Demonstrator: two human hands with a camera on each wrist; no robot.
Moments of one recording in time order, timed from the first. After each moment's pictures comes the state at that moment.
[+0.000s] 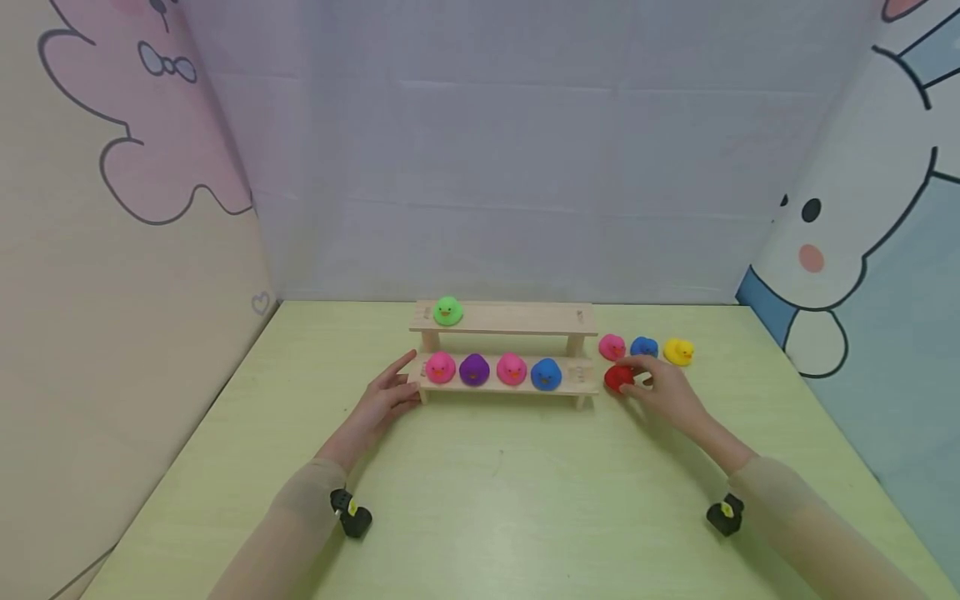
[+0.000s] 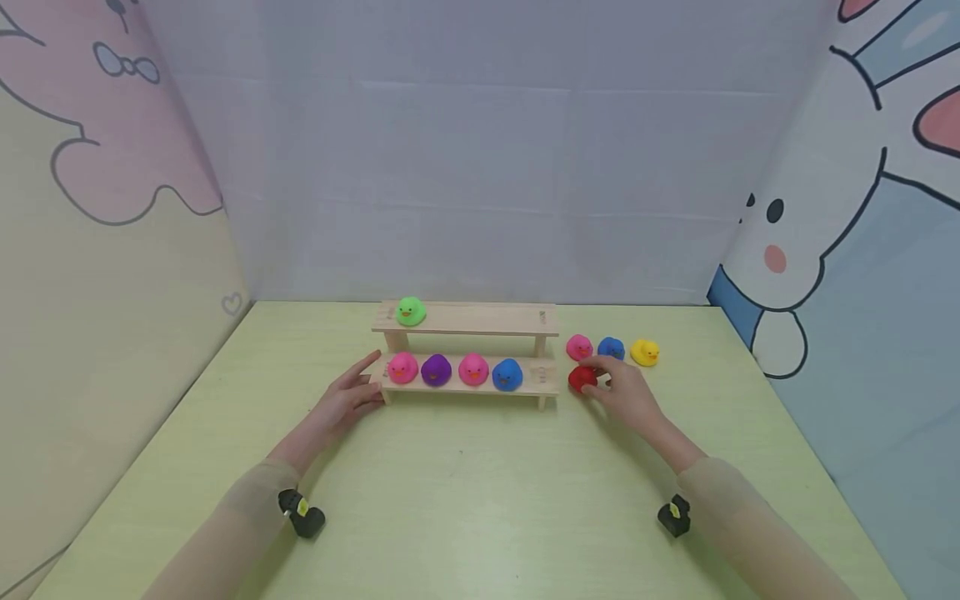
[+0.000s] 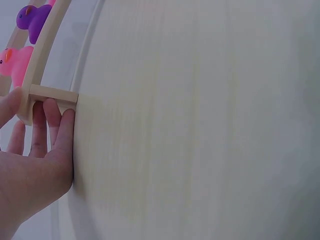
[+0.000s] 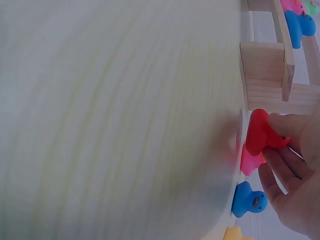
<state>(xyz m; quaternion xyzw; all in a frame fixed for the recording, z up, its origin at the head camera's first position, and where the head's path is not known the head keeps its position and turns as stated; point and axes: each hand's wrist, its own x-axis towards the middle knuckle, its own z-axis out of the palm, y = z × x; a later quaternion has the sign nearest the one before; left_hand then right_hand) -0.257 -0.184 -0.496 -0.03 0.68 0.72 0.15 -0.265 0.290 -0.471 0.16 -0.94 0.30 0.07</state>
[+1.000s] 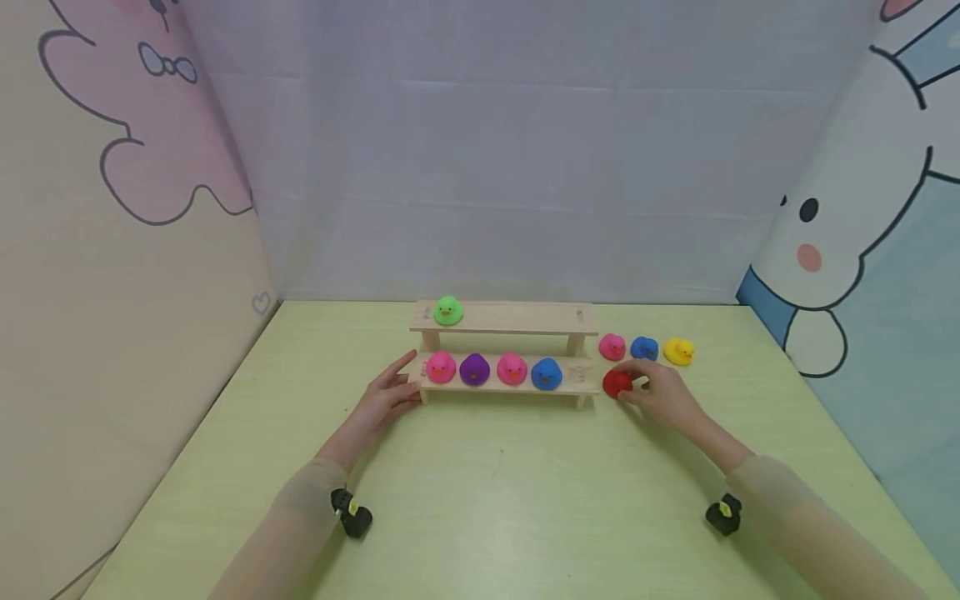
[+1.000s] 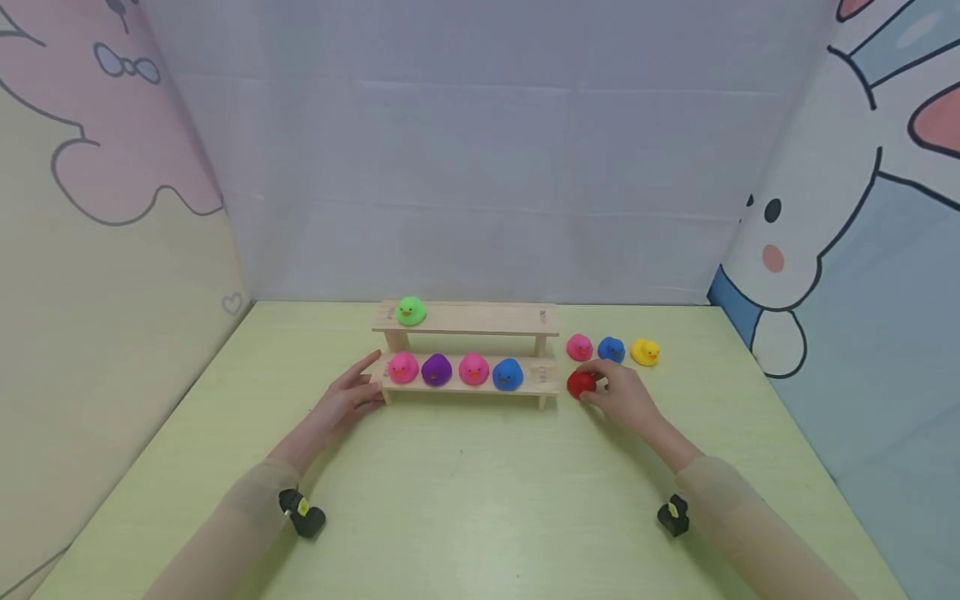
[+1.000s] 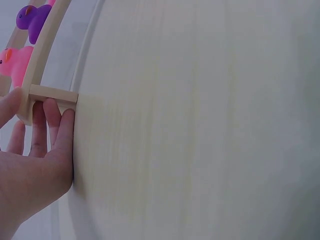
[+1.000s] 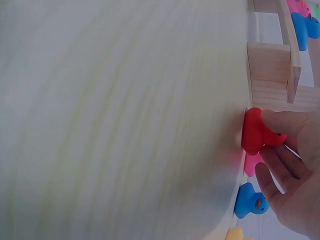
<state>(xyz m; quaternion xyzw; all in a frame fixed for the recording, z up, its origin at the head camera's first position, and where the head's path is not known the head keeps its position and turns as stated) -0.259 -0.185 -0.497 -0.03 0.68 0.72 0.15 -0.264 0.286 -0.474 0.15 -0.94 0.30 0.02</state>
